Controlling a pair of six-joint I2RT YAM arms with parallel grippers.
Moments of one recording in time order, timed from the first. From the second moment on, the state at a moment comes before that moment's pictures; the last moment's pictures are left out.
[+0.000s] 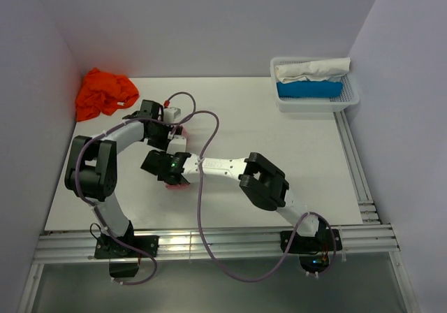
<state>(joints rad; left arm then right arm) -0.21 1.78 1.13 -0.45 0.28 0.13 1.19 2.26 1.84 -0.68 0.53 1.15</state>
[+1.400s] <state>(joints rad) -0.15 1.79 1.16 -0.46 0.30 0.15 1.06 2.04 1.24 0.08 0.15 1.26</state>
